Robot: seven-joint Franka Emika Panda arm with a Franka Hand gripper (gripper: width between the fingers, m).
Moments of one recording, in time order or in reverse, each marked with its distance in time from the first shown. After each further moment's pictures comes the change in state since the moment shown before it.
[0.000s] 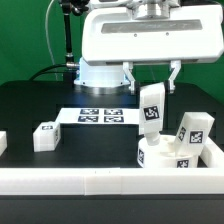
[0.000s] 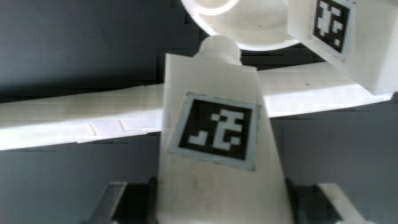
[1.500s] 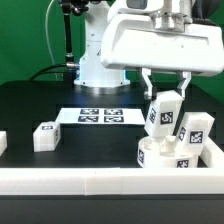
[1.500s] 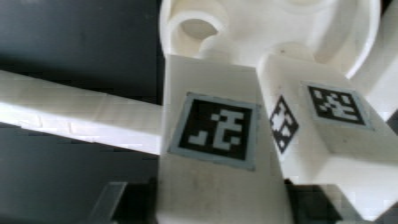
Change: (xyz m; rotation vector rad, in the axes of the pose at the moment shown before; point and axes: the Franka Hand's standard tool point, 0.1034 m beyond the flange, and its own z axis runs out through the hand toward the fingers) arm -0.031 -0.020 0.004 -0.016 0.020 -0.284
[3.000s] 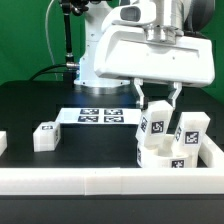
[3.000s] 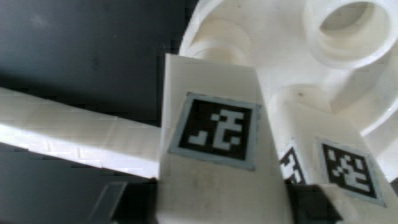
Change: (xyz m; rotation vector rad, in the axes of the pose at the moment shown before) arm -0.017 0.006 0.013 -0.021 0.011 -0.027
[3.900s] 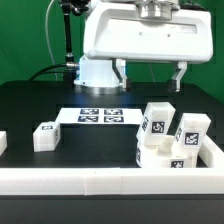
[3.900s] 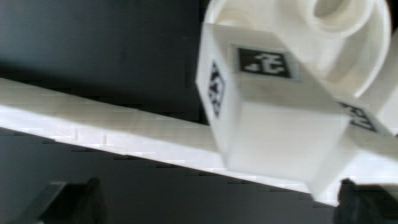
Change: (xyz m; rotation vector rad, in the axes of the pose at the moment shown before) arm 0.020 0.024 -0.023 0.068 -0.138 0.020
